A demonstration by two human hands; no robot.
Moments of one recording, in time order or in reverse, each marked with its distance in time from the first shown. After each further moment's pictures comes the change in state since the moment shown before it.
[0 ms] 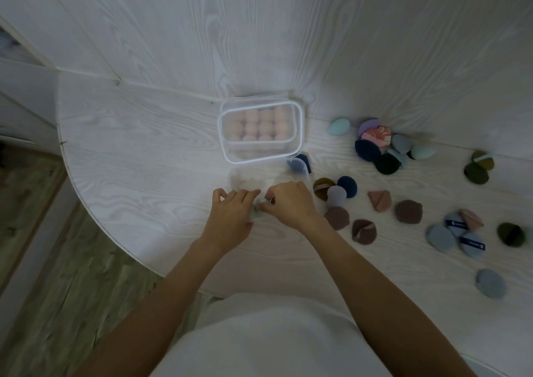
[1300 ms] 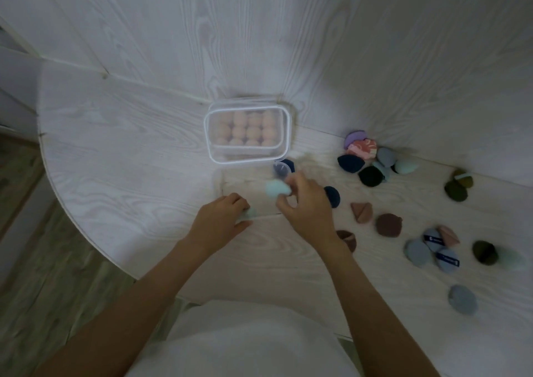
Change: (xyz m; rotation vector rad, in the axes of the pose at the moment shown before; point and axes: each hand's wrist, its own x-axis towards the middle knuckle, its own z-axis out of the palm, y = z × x) left_hand 0.013 0.009 0.005 -0.176 0.024 0.010; right_hand -0.032 0.047 -0.021 0.345 0.447 -0.034
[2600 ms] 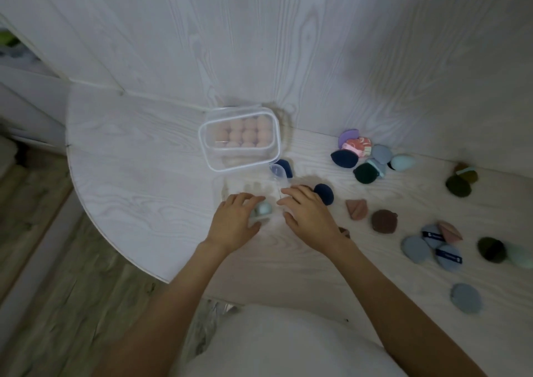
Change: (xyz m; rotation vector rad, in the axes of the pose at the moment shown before) left_hand 0.005 0.053 0.005 -0.027 -0.151 -0.216; right_hand -0.021 0.048 -0.017 -0.239 -0.302 -0.259
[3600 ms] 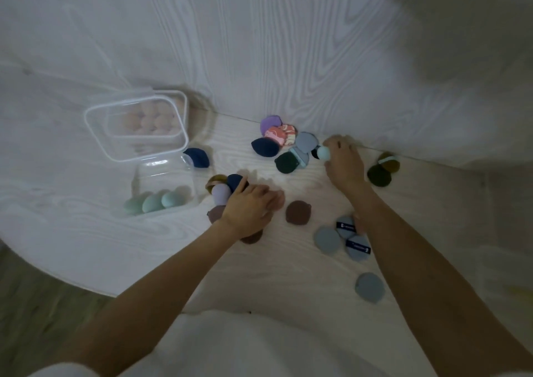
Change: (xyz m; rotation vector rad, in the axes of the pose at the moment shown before) left_hand 0.091 0.176 0.084 0.203 -0.202 0.226; right_hand -0.016 0.251 -0.090 -0.148 0.066 0.466
